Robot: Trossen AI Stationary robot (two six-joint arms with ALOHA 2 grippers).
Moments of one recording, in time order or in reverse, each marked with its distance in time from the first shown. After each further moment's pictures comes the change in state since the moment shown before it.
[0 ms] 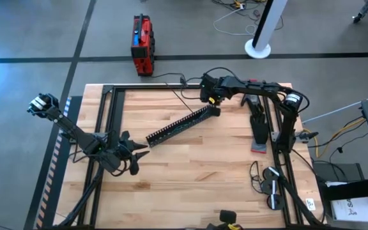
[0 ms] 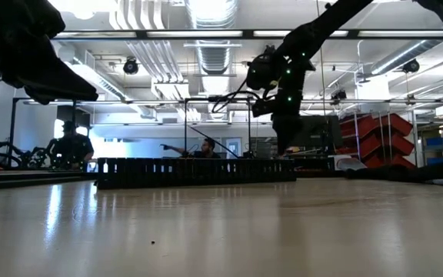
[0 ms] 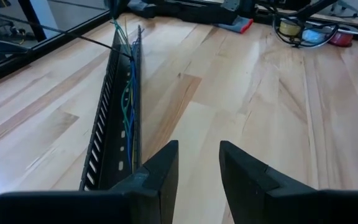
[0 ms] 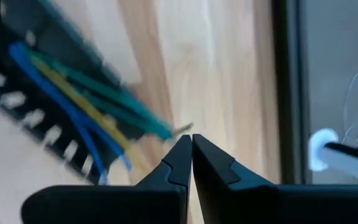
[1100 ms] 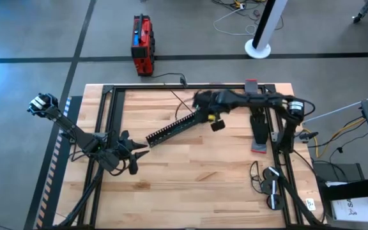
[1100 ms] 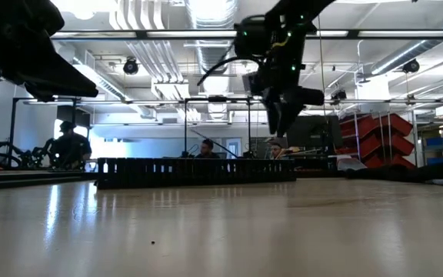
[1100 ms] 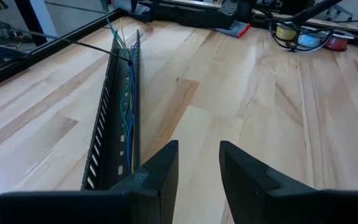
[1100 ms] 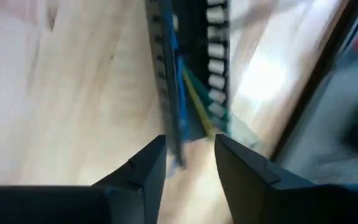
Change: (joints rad) left arm 0.000 -0.030 0.000 -0.003 0.002 0.019; right arm 0.262 -0.066 0.059 -0.179 0.080 -0.232
